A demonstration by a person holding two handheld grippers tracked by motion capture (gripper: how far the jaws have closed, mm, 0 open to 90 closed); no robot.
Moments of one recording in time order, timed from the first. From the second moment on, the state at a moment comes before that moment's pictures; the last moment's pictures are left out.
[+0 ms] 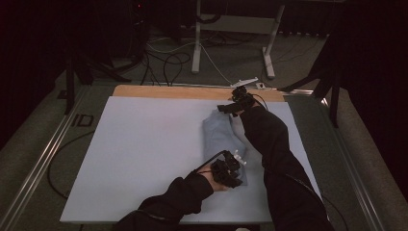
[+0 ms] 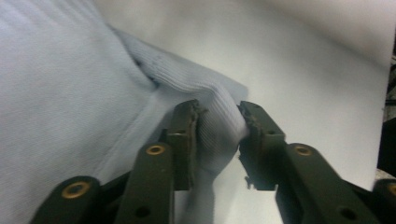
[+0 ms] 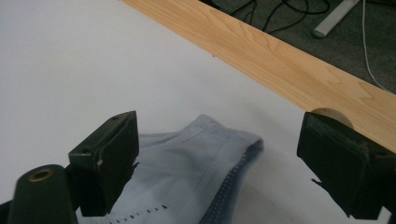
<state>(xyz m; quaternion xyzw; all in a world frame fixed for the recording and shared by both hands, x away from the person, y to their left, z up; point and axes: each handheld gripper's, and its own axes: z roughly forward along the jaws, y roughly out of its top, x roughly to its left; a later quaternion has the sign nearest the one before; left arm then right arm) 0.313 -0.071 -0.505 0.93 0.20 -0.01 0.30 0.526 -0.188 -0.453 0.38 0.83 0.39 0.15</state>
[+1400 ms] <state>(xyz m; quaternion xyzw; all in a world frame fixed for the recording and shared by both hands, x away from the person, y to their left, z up) 0.292 -0.080 -0.489 0.93 0.15 -0.02 0.34 0.518 -0.186 -0.453 0.36 0.83 0.40 0.14</state>
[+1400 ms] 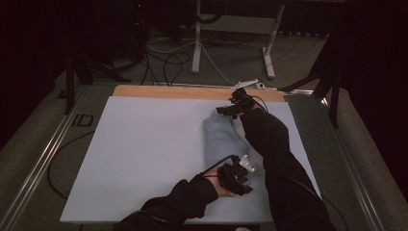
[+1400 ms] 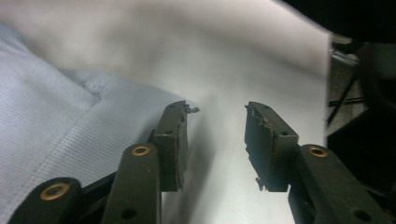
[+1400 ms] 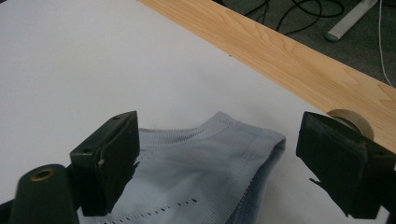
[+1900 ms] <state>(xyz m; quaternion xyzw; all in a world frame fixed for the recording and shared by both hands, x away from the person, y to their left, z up) 0.285 -0.007 -0.444 0.90 0.15 0.04 0.40 0.516 -0.191 -0.455 0.37 0.82 0.41 0.14</state>
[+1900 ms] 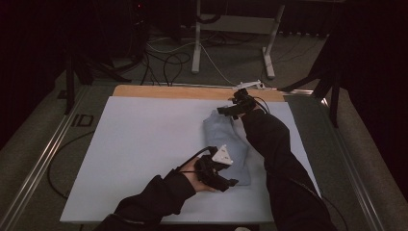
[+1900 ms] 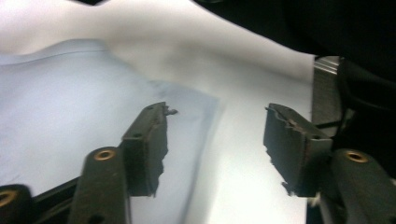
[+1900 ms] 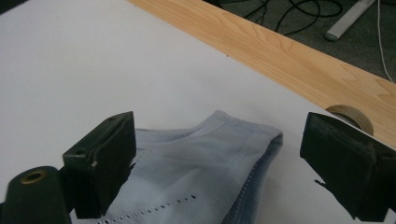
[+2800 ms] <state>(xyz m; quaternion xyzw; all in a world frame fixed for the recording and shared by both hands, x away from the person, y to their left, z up) 0.271 0.159 -0.496 0.83 0.26 0.09 0.48 0.534 -0.207 -0.510 0.41 0.84 0.34 0.09</state>
